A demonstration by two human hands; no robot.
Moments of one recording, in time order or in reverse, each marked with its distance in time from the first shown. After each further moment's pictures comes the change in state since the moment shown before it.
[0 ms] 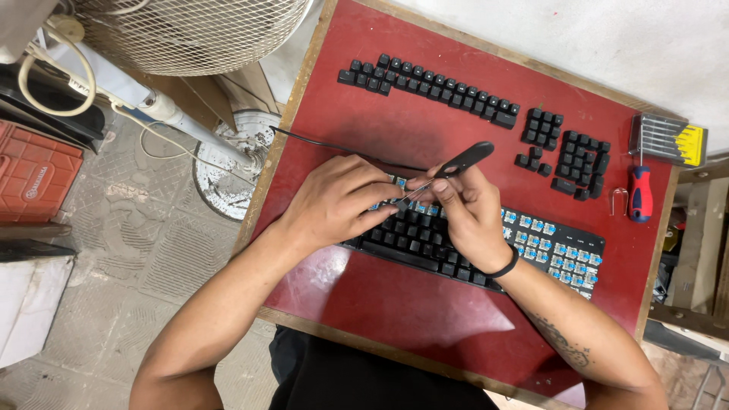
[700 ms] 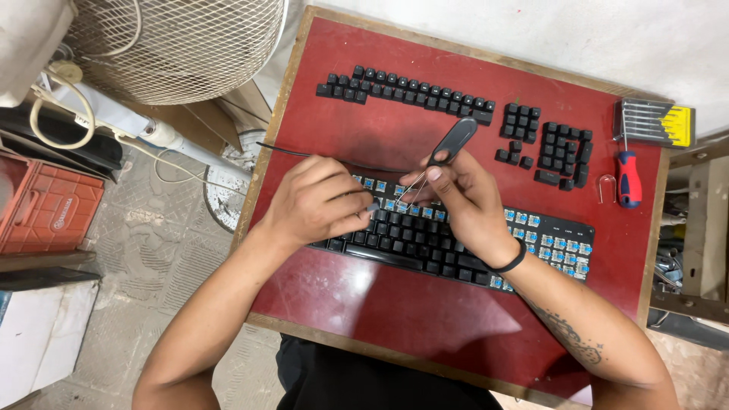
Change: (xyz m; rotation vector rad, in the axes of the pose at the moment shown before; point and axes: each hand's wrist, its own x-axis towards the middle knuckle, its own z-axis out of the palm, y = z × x) left_hand 0.020 -0.004 -0.013 0.129 0.043 0.219; right_hand 0.006 -0.026 -0.027 0.216 0.047 0.237
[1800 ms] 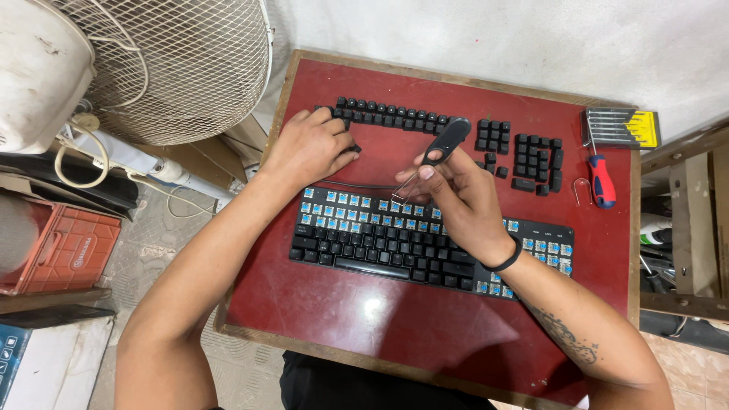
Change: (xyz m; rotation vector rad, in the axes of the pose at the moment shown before) left_hand 0.024 -0.119 0.051 0.483 -0.486 -0.055; right_hand 0.000 -0.050 -0.007 -0.181 0.019 -0.275
